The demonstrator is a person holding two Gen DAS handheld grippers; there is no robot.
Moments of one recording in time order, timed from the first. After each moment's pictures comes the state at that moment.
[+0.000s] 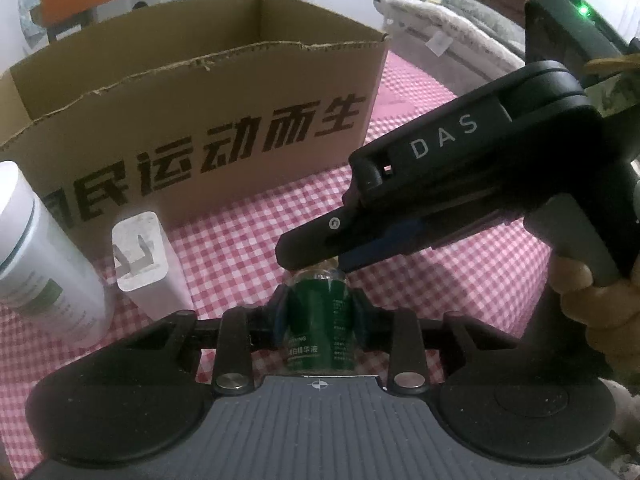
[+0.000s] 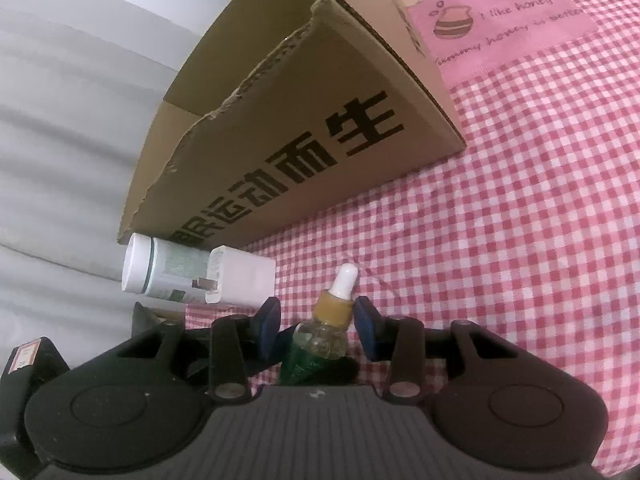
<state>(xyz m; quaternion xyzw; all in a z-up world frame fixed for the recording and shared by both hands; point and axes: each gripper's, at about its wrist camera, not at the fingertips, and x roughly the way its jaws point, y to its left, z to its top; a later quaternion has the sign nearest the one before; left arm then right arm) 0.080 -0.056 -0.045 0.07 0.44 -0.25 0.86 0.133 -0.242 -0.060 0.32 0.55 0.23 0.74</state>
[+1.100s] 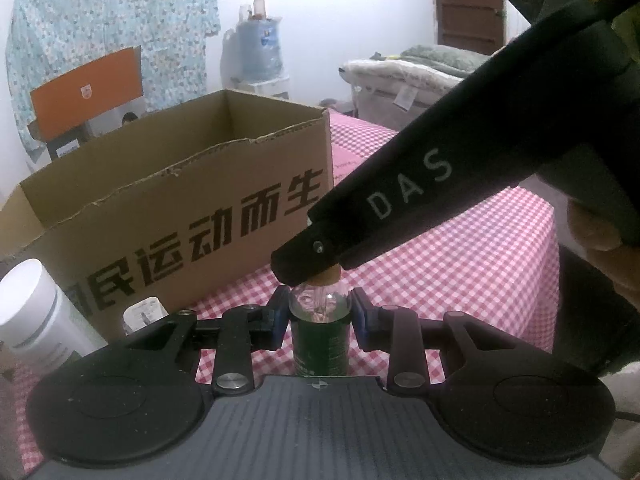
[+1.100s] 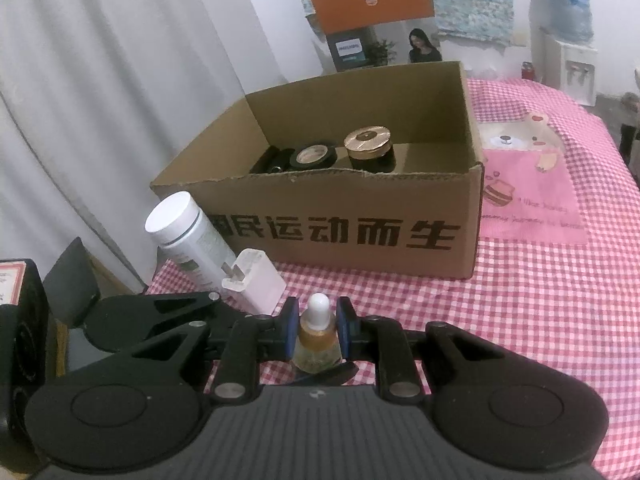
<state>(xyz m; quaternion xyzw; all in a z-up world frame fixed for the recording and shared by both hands) 0.032 -0.071 -0.031 0.14 0.29 -0.27 0.91 0.078 -0.212 0.017 0.07 0.42 0.25 0.87</state>
